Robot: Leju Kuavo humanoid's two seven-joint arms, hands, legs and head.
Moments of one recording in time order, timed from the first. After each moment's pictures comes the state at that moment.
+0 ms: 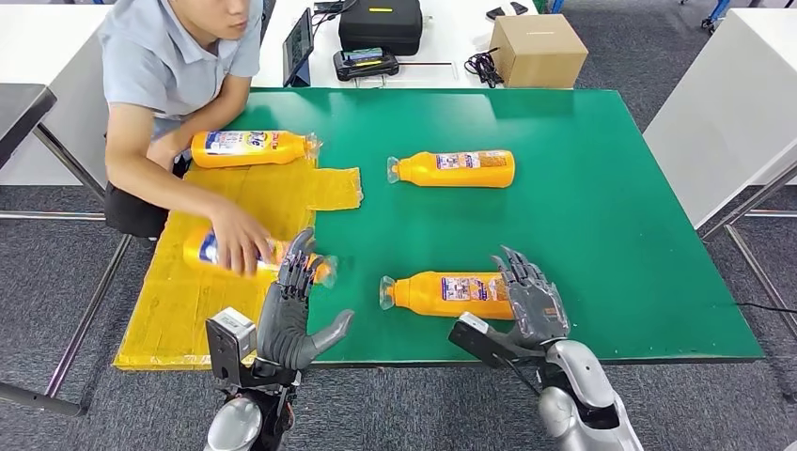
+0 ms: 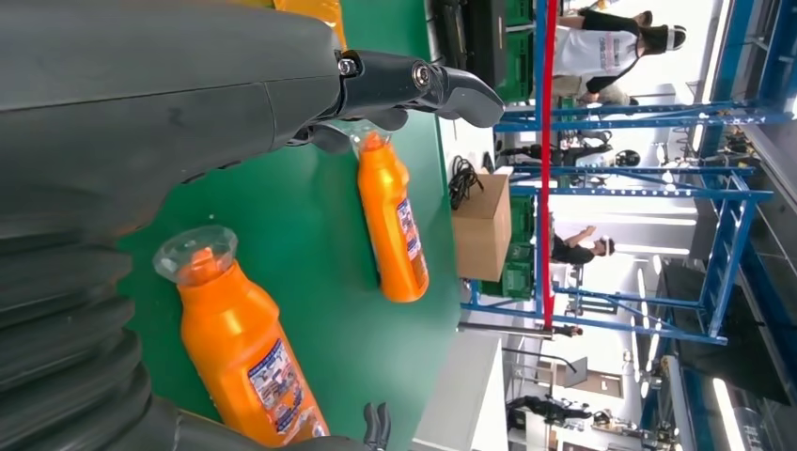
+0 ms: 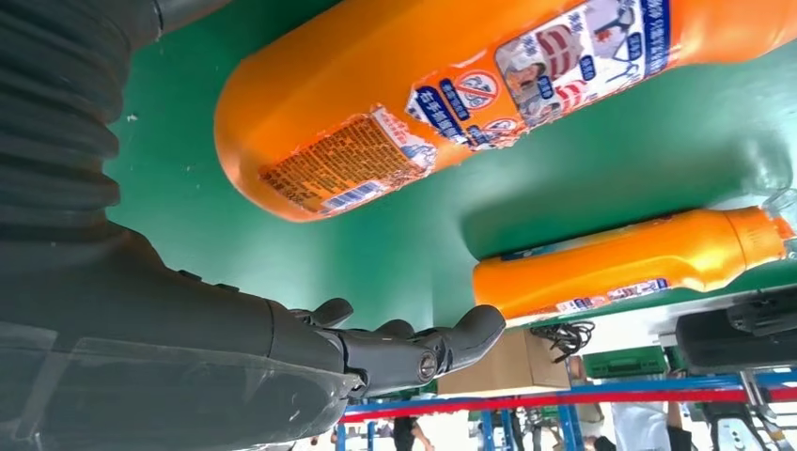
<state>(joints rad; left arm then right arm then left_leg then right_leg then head) 0.02 -0.32 -0.25 -1.46 -0.12 0.07 -0.37 -0.02 -0.10 0.23 -1.48 1.03 -0.05 -0.17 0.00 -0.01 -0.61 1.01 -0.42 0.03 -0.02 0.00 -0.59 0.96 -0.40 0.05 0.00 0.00</state>
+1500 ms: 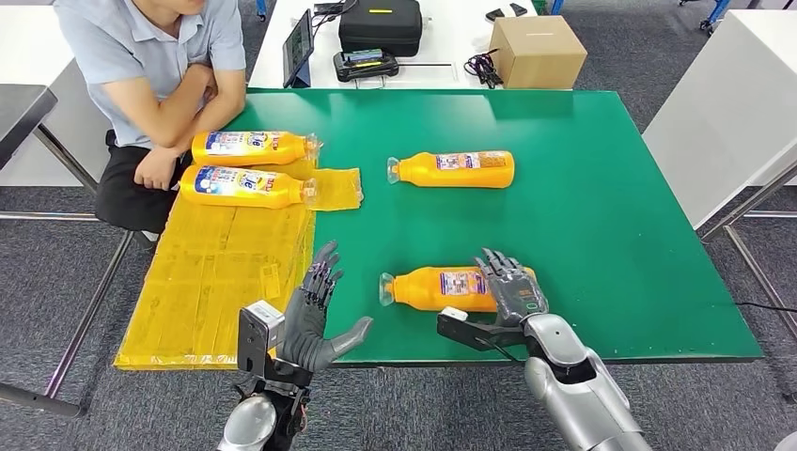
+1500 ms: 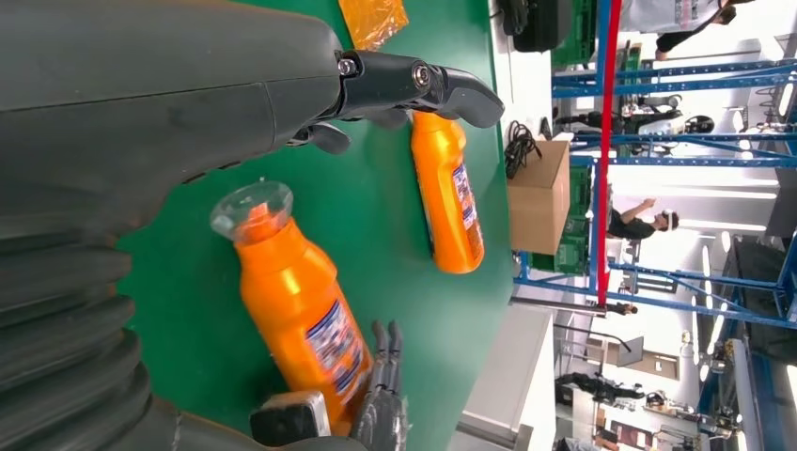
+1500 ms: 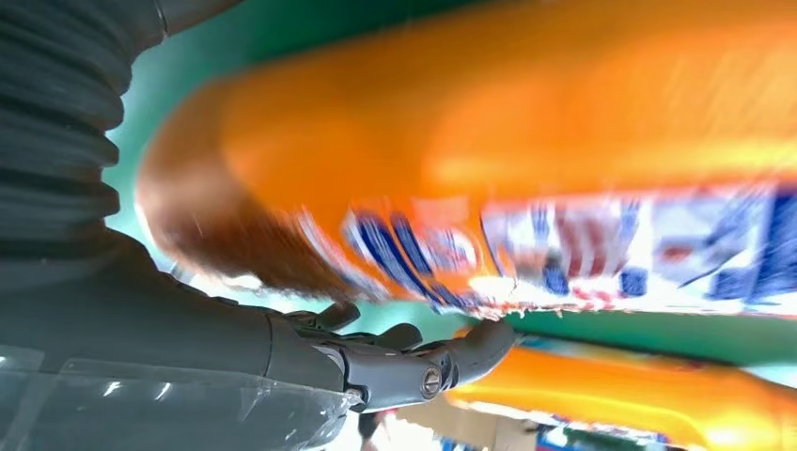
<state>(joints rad) -0.02 -0.32 -0.28 -1.35 -0.09 0.08 -0.32 -0.26 -0.17 0.42 -1.12 1.17 -0.03 -0.06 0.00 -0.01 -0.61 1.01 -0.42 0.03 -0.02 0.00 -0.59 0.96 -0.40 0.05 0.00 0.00</state>
